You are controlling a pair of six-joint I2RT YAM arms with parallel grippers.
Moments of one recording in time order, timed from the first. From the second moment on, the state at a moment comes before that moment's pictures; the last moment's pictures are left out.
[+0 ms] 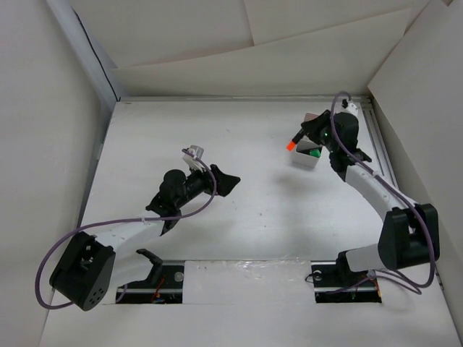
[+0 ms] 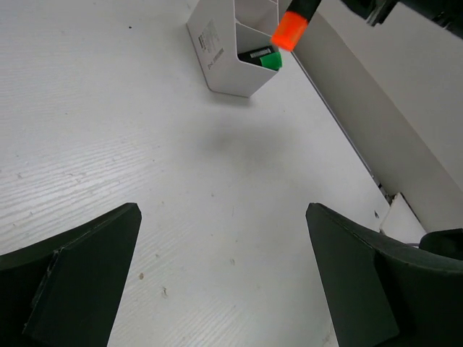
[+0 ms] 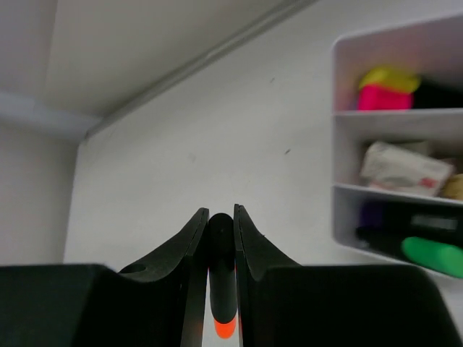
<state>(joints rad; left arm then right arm) -0.55 1.12 0.40 0.61 0.28 -0.61 0.18 1.43 0.97 0.18 -0.13 0.73</state>
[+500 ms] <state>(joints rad) -0.55 1.11 0.39 0.61 0.27 -0.60 0.23 1.55 1.05 0.10 0.61 0.61</state>
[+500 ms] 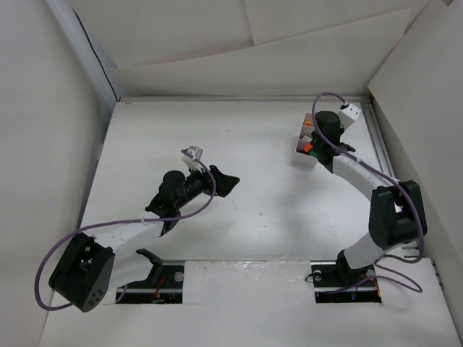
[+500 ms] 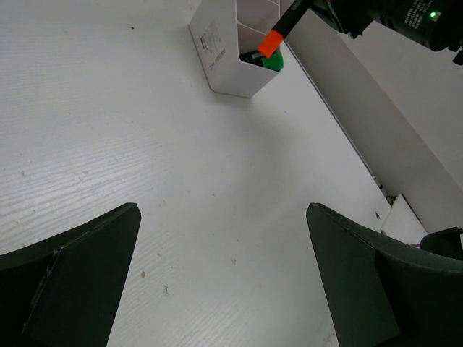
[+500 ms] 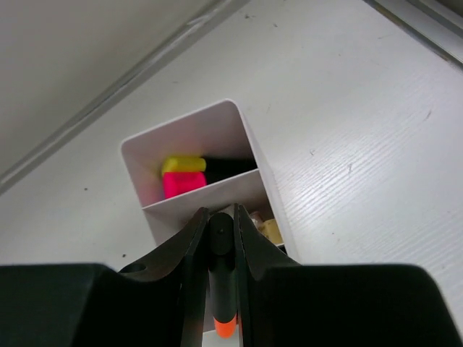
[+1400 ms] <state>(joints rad) -0.55 1.09 0.39 0.62 0.27 -0.60 0.36 1.70 1.14 0.05 0.90 0.56</state>
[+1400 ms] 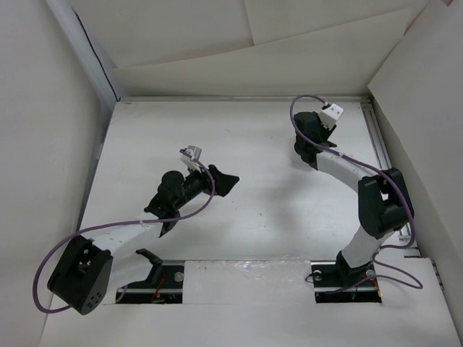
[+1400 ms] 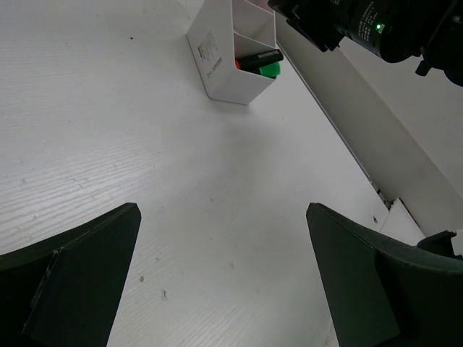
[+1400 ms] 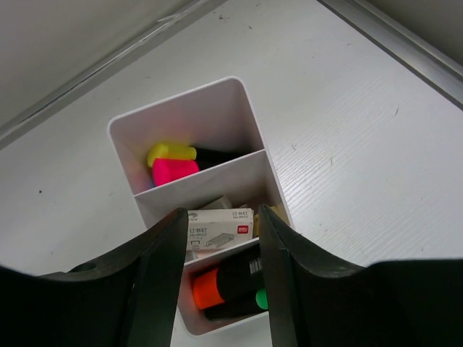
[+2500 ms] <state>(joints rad) -0.55 0.90 0.28 0.65 0.13 -0.68 0.39 0.97 0.64 -0.13 0.55 0.73</state>
